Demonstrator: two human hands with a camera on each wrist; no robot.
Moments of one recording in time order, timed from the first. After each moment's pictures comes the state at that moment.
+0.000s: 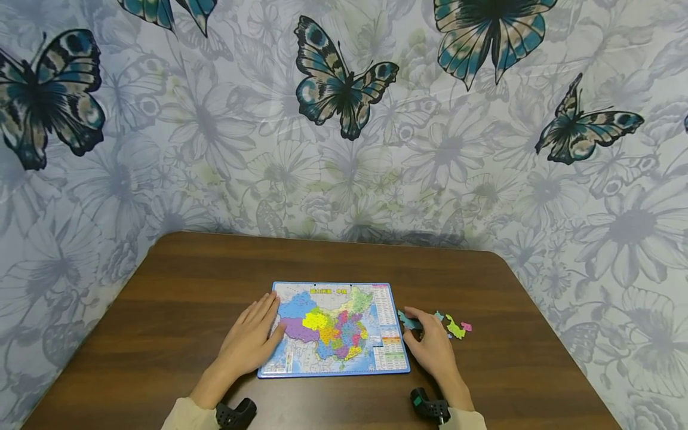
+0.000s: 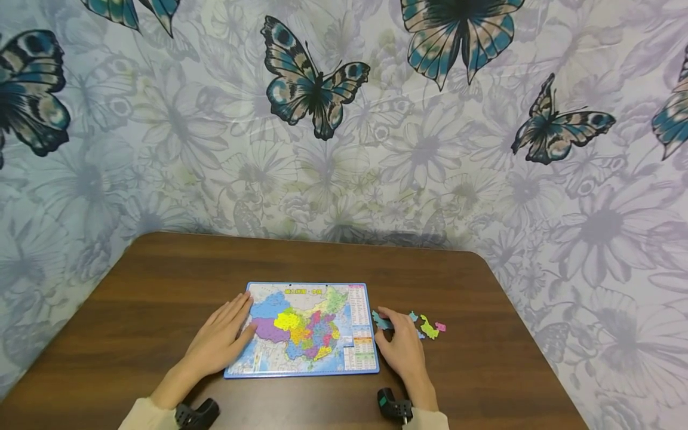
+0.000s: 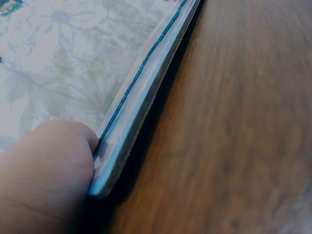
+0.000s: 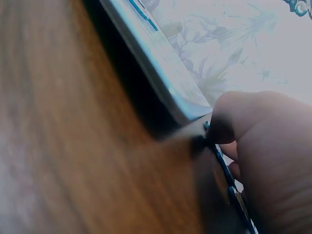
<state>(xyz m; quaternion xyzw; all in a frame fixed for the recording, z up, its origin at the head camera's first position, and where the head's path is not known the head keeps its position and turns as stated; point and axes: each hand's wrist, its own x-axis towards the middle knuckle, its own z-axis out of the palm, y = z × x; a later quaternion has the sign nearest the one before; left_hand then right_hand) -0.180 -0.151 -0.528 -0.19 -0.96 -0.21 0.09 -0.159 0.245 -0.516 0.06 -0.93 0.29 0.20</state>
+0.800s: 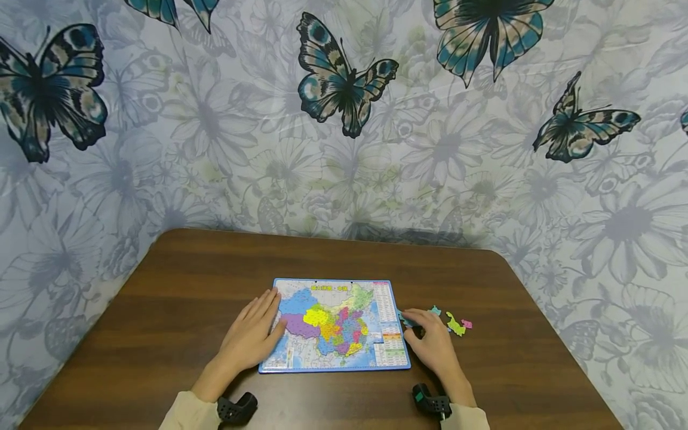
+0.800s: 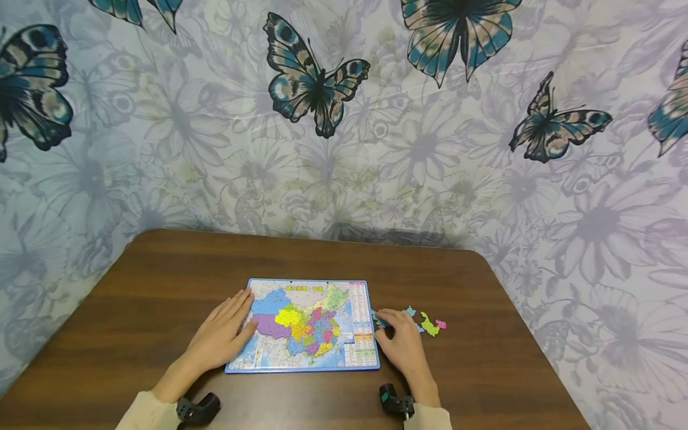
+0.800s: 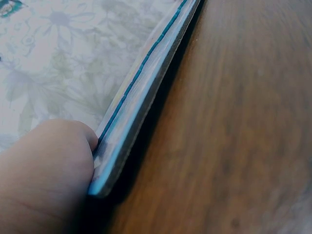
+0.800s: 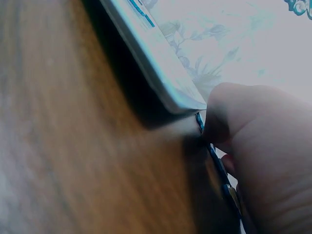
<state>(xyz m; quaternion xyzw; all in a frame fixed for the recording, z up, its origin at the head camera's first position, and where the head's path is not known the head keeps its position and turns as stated) -0.181 -0.153 -0.529 -0.20 -0.95 -0.21 0.08 -0.157 0.247 -0.515 0.07 -0.94 0.28 0.17</state>
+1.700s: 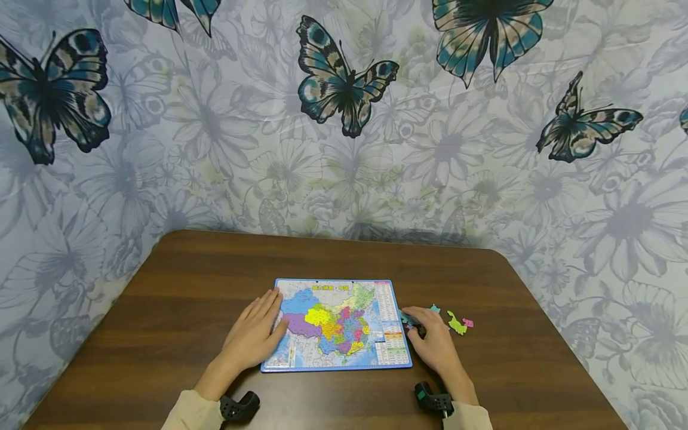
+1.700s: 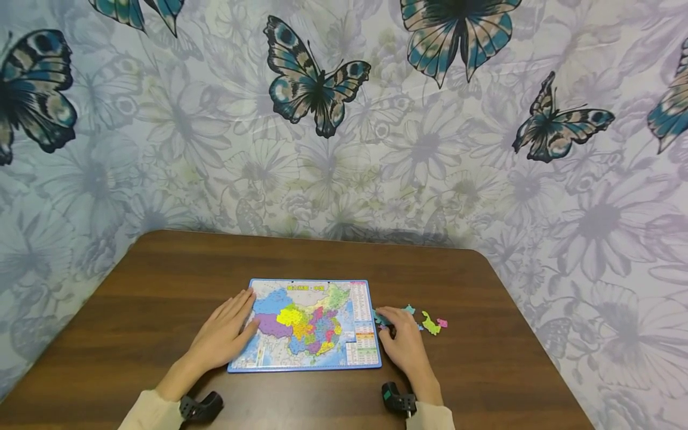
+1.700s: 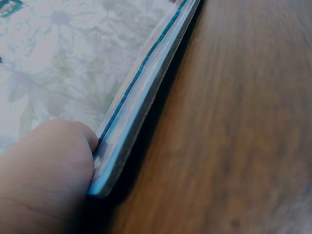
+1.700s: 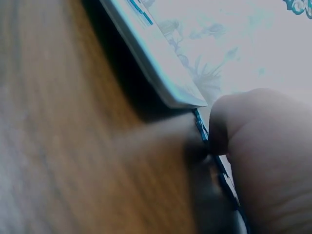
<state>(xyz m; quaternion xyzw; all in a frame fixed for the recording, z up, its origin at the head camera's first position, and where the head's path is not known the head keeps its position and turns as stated) -0.182 -0.154 -0.528 -0.20 -0.95 -0.21 0.09 -0.157 0.250 -0.521 0.11 -0.93 0.28 0.20</state>
